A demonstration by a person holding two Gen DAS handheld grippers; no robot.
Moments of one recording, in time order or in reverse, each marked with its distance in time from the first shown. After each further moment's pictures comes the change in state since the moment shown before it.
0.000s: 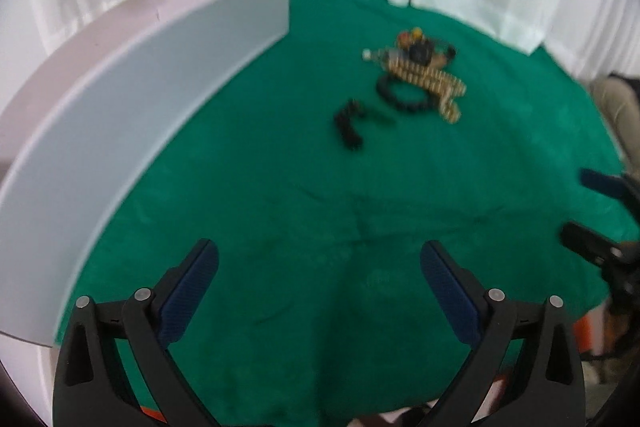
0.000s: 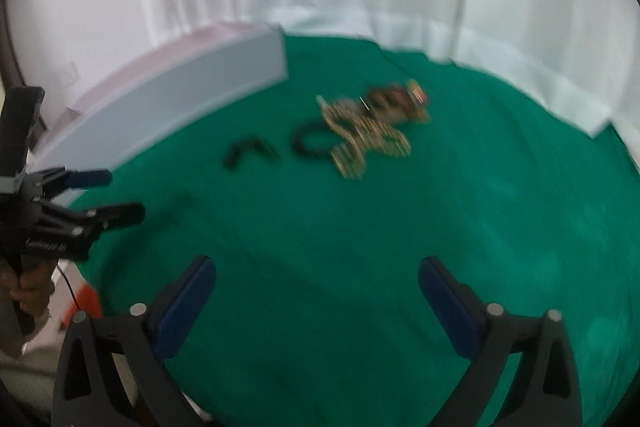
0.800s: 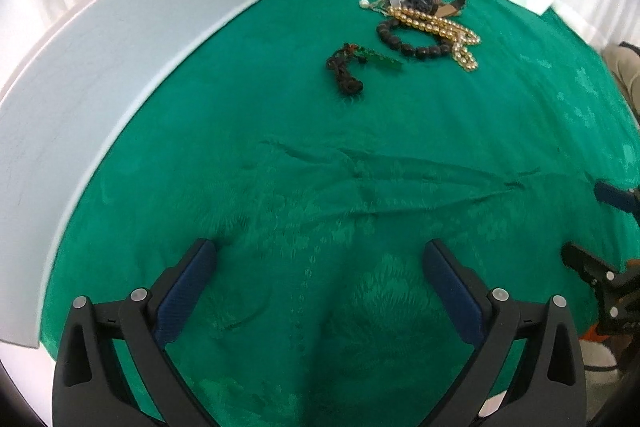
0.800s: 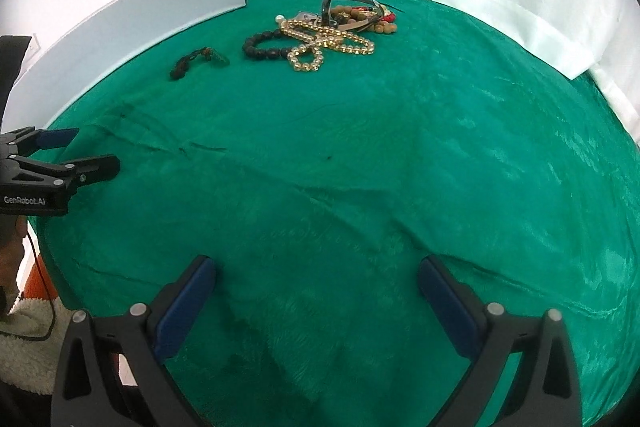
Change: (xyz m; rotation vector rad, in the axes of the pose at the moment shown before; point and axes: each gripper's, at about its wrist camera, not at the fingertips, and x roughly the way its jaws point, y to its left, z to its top) left arm 0.036 -0.010 -0.002 0.039 0.109 0.022; right arm 0.028 -0.006 -0.047 0.035 0.135 -0.100
